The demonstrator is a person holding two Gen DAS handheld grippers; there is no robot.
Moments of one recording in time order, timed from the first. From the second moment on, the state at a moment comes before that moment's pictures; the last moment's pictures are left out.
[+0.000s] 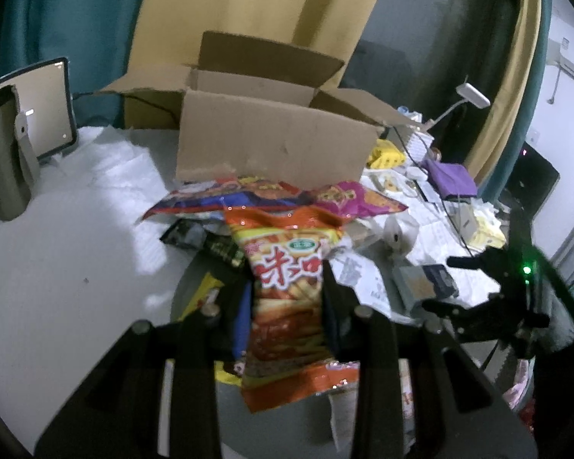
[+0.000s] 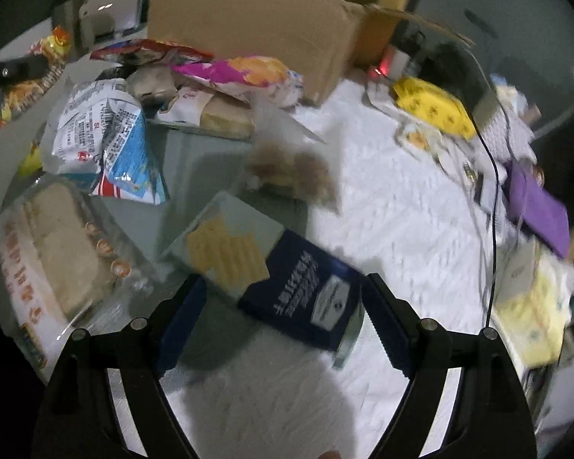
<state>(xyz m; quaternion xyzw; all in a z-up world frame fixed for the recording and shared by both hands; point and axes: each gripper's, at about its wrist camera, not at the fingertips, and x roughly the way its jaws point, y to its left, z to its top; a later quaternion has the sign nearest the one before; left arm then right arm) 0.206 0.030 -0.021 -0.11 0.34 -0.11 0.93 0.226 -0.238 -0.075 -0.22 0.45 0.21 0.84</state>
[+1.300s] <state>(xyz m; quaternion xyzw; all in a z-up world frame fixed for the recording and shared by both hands) 0.252 0.034 0.011 -0.08 0.31 -0.12 0.94 0.271 -0.231 -0.028 -0.12 0.41 0.33 0.84</state>
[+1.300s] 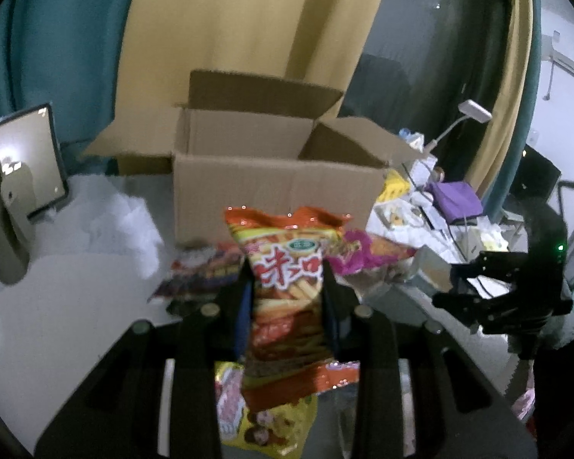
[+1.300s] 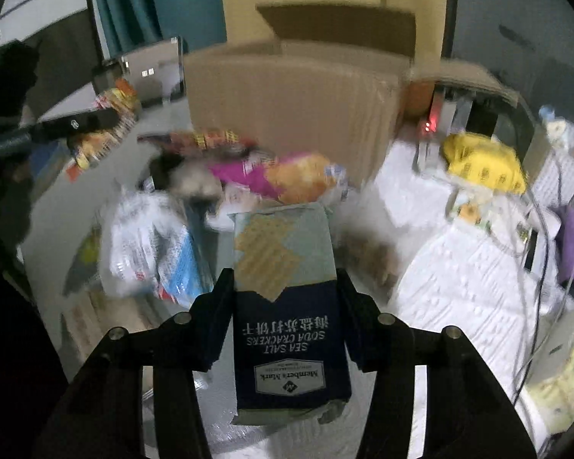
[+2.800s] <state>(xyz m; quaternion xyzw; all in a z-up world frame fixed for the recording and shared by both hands) 0.448 0.079 0.052 -0.11 0.31 -0.09 0.94 0.480 -0.102 0.050 -0.04 0.33 0.28 0.90</state>
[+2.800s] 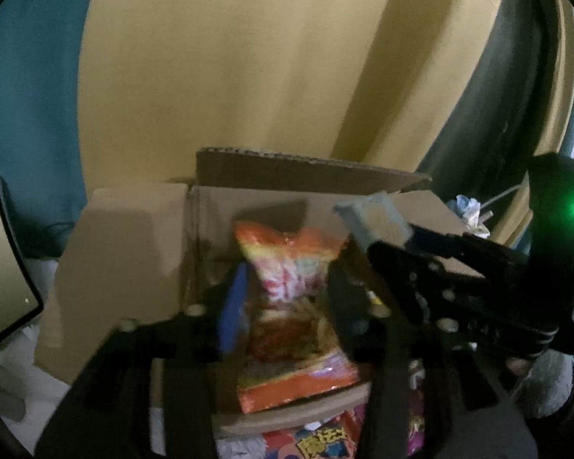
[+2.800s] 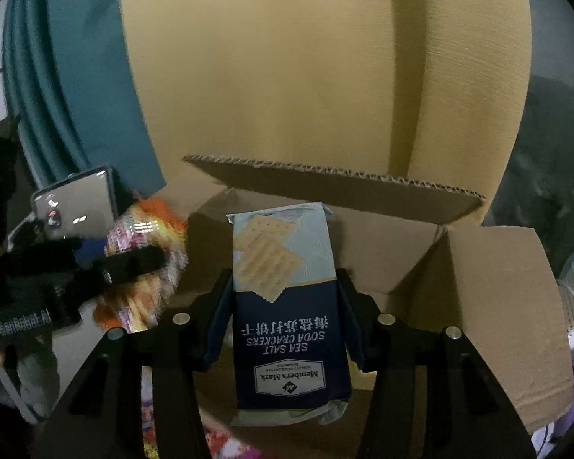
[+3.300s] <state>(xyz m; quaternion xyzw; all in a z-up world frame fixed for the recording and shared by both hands) 0.396 0.093 0.057 -0.12 0.28 -0.07 0.95 0.448 -0.099 0.051 -0.05 0.32 0.26 0.91</state>
